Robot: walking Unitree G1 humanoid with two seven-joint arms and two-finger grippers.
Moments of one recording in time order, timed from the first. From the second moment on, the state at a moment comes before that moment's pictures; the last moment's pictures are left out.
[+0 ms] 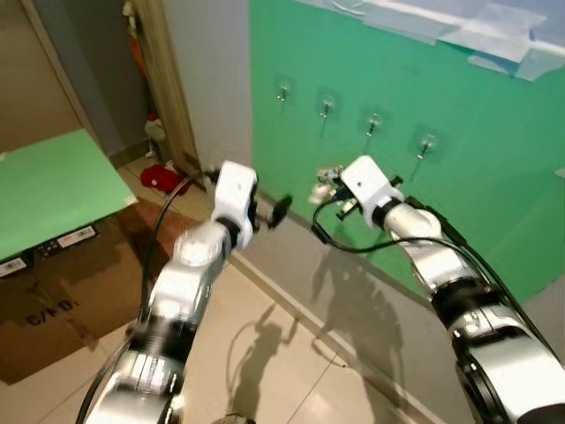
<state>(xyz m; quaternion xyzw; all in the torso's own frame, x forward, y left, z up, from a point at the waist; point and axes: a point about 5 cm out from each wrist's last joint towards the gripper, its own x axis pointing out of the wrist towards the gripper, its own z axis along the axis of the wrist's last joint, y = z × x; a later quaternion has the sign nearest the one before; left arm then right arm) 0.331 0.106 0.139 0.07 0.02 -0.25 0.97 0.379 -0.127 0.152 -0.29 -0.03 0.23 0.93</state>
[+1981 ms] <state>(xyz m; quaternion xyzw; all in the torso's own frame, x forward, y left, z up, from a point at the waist) 0.286 0.090 0.151 0.08 -0.02 -0.32 0.94 0.407 -0.133 0.232 -0.65 -0.19 0.18 0.72</state>
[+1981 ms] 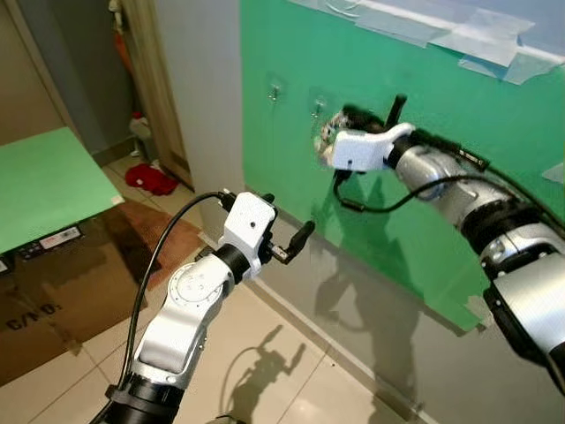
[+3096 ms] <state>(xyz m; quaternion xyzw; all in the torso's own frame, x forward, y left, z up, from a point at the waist) 0.281 0.091 0.152 0.08 -0.01 -0.32 0.95 0.409 -0.134 0.229 -0.69 -0.19 0.15 0.68</state>
